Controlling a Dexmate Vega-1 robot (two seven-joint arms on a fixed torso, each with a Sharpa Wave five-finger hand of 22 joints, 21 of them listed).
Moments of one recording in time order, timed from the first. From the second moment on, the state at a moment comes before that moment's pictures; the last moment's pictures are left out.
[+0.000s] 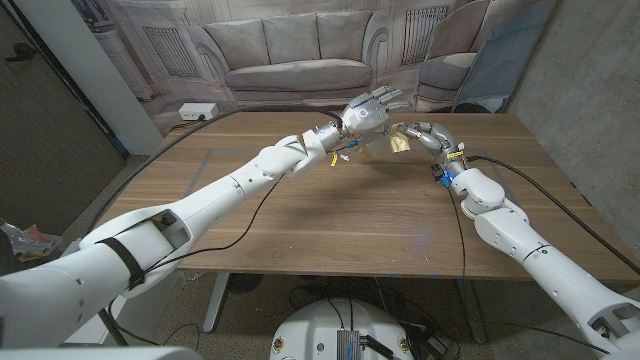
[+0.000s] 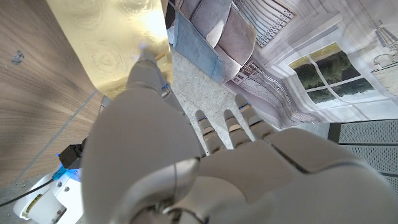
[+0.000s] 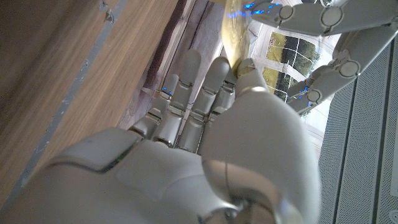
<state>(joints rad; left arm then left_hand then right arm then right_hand) 0.37 0.45 0.90 -1.42 1.39 -0.17 0.52 1.13 0.03 0.10 -0.11 0.32 1.22 -0.20 0.45 0.22 0.30 -0.22 0.24 0.20 0.10 -0.04 0.22 0.21 0.07 0.00 0.59 0.19 -0.89 -0.60 -0.35 -1.49 0.53 0.28 -0.01 1.21 0.10 0.14 -0.14 0.25 1.14 -0.02 0.45 0.28 0.99 -0.11 1.00 0.62 0.78 -0.09 0.97 0.79 0.21 -0.04 0.77 0.44</state>
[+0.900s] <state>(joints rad) 0.41 0.49 0.86 -1.47 1.38 -0.17 0.51 1.14 0.03 0.10 -0.11 0.32 1.23 -0.20 0.45 0.19 0.33 -0.22 0.24 0.20 0.10 -0.04 0.22 0.20 0.07 -0.01 0.59 0.19 -0.88 -0.59 -0.35 -1.48 0.53 0.28 -0.03 1.21 0.10 0.14 -0.14 0.24 1.14 -0.02 0.45 0.28 0.99 -0.11 1.00 0.62 0.78 -0.08 0.96 0.80 0.20 -0.04 0.80 0.43</state>
